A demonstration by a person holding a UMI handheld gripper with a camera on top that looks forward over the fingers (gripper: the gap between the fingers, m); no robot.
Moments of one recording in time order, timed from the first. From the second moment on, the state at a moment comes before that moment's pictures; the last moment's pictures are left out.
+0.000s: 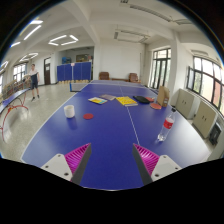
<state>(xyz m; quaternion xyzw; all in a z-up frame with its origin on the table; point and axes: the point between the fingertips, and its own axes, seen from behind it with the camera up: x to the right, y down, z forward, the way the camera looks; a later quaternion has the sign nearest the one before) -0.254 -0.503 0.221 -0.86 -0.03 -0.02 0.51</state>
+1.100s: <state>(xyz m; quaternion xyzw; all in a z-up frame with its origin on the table) 0.122 -0.200 0.092 -0.79 0.06 -0.10 0.60</state>
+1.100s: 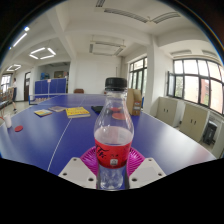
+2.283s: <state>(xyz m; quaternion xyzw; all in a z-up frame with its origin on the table) -0.555 0.063 0.282 -0.13 -0.66 -0.63 0.38</state>
